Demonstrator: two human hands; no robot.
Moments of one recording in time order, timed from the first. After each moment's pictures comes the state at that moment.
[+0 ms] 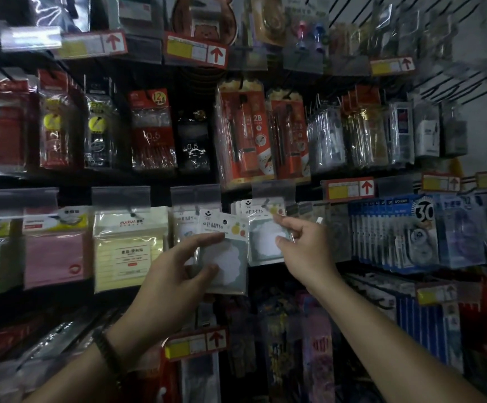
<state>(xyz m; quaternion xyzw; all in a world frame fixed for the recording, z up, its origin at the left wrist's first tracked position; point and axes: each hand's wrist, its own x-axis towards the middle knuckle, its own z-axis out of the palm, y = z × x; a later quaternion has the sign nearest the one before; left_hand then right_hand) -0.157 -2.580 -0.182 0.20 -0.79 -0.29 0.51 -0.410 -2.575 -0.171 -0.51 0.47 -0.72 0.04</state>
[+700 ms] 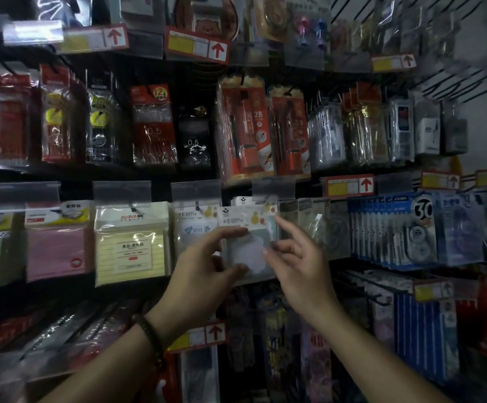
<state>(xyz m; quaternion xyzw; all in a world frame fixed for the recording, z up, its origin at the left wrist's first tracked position) -0.193 -2.590 -0.188 0.19 -0.81 -0.26 0.50 -0.379 -2.536 -0.209 -0.57 0.40 -0.72 0.06</state>
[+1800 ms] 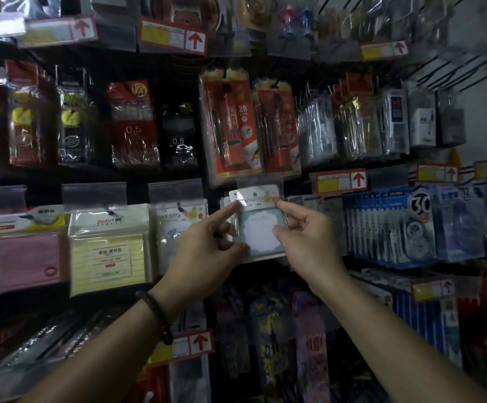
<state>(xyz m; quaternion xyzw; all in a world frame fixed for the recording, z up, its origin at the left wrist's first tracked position) -0.232 -2.602 -0.158 0.20 -0.80 -0.24 0.51 -0.418 -2.552 -0.167 -0.52 0.44 -0.73 0.04</state>
